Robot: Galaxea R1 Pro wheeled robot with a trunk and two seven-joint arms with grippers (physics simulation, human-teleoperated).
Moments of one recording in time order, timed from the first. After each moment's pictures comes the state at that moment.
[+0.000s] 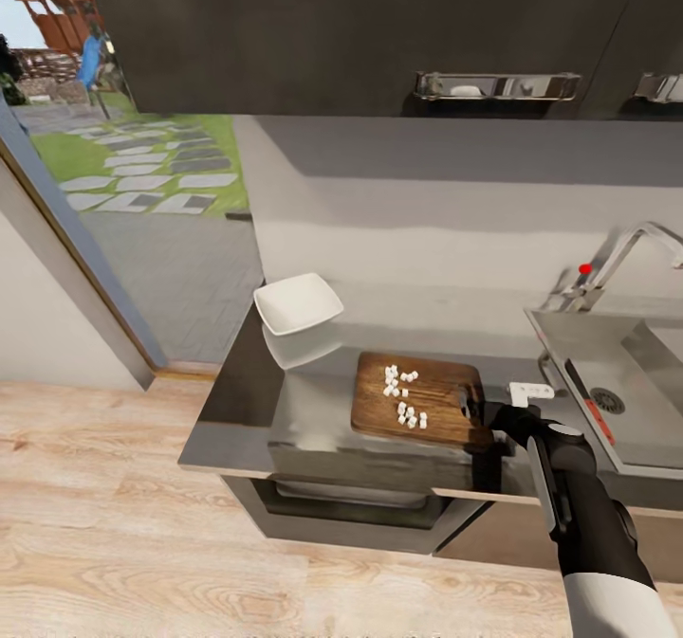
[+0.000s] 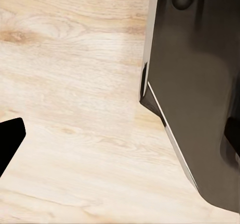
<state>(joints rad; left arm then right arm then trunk) 0.41 0.05 -0.01 -0.54 0.12 -0.39 0.11 -0.53 -0.03 -0.26 -1.32 0.16 0.65 0.21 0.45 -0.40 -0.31</state>
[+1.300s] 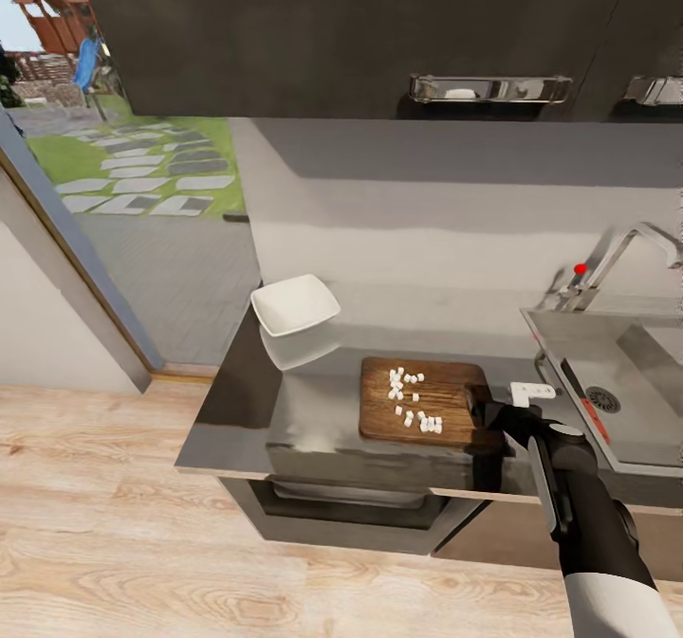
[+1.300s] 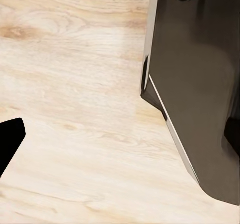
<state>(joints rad) 0.41 0.05 -0.01 -0.51 0.11 -0.39 0.11 -0.53 -0.03 -0.26 -1.32 0.16 0.65 0.21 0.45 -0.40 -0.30</state>
